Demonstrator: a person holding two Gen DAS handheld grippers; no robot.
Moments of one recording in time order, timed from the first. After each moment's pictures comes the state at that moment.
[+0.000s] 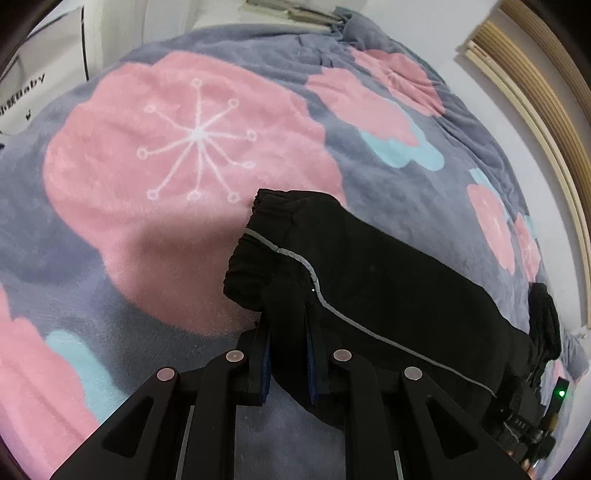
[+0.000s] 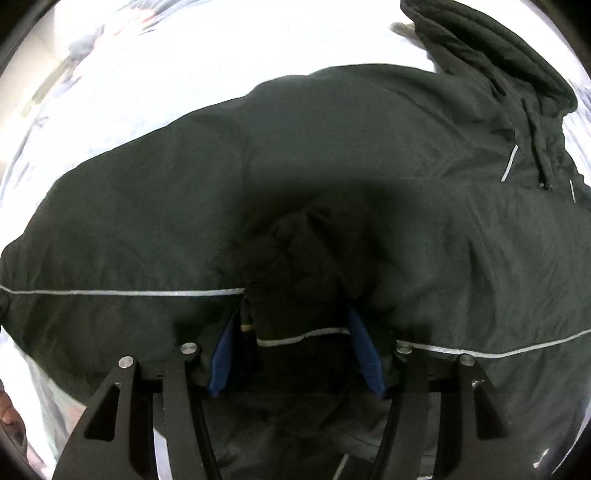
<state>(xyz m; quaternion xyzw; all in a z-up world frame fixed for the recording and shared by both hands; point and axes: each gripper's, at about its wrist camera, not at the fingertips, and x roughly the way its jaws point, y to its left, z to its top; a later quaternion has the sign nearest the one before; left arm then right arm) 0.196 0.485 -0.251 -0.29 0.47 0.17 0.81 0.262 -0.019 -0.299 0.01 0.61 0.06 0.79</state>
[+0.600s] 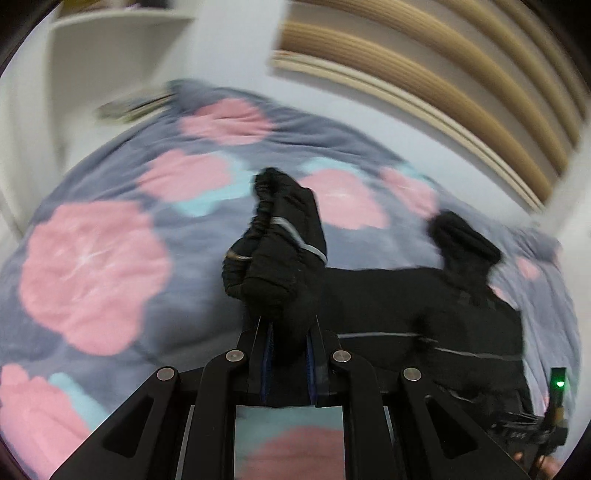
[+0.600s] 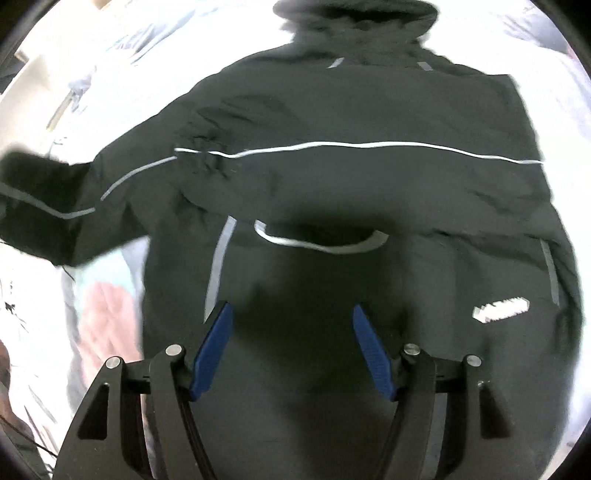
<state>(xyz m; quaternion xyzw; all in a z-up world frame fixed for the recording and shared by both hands) 0.182 0.308 -0.113 -0.13 0.40 -0.01 0.91 0.082 -0.134 -0.233 0.09 0.60 0.02 0.79</state>
